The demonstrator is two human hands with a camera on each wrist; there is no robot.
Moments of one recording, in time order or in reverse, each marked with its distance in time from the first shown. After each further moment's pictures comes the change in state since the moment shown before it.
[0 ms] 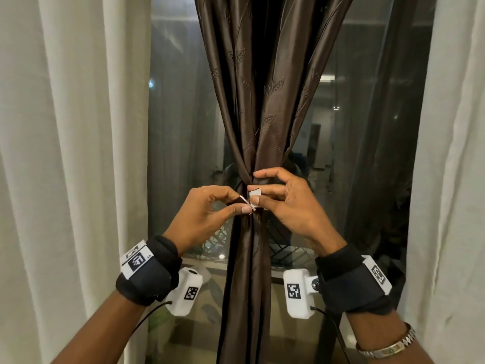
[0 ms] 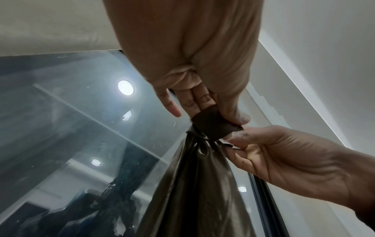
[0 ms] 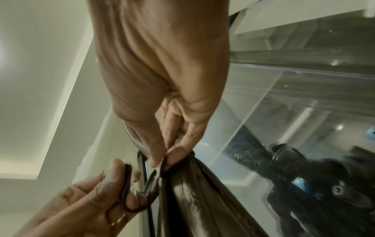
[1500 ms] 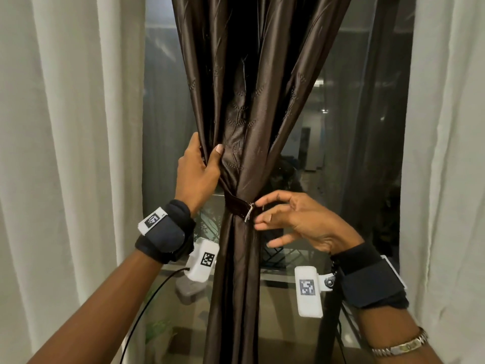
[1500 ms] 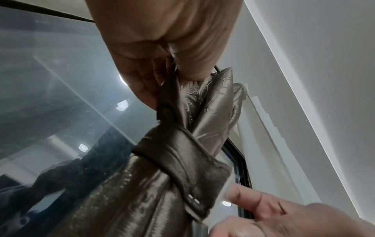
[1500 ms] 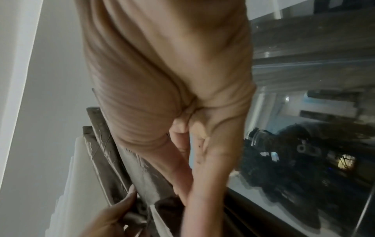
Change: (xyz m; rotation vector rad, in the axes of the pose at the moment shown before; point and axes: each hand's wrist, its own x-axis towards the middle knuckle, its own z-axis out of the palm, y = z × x) left_hand 0.071 0.001 -0.014 -0.060 0.462 -0.180; right_hand -0.018 -0.005 -0.025 0.273 -0.192 0.363
